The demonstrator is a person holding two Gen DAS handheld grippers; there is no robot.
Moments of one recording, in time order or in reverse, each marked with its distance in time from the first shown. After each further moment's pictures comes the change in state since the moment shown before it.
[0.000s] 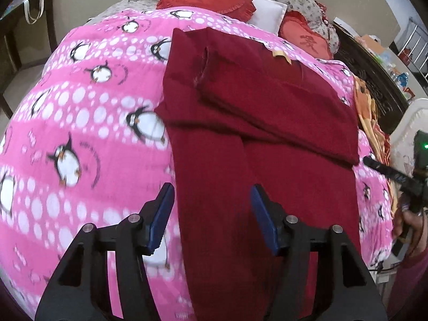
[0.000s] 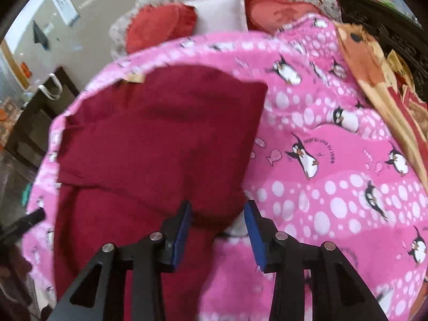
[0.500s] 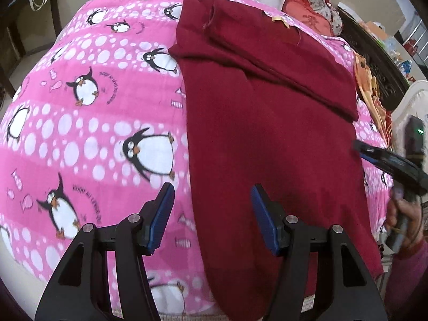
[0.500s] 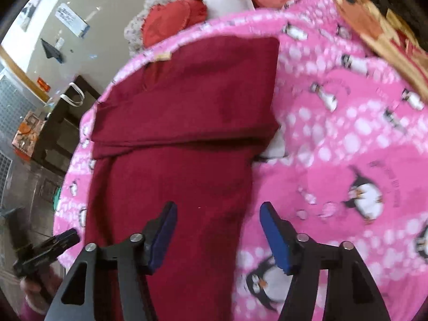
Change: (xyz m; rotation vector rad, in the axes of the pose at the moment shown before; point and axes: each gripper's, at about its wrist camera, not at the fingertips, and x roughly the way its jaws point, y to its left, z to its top) left arm -0.020 0.000 -0.069 -0.001 0.083 0.030; right arm 0.009 0.016 -0.061 0.098 0.060 0.176
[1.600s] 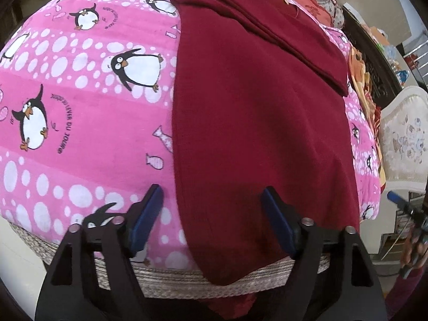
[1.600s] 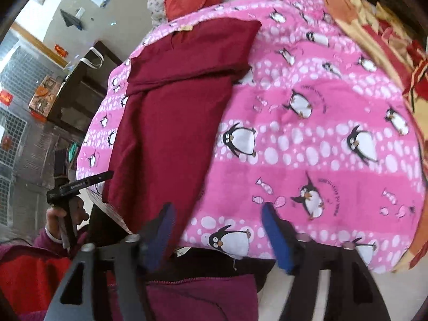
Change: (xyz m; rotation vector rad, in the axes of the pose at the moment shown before) left arm 0.006 0.001 -0.055 -0.114 0.111 -0.104; right arm -0.142 -0.029 -0.086 -0.120 0.145 0.042
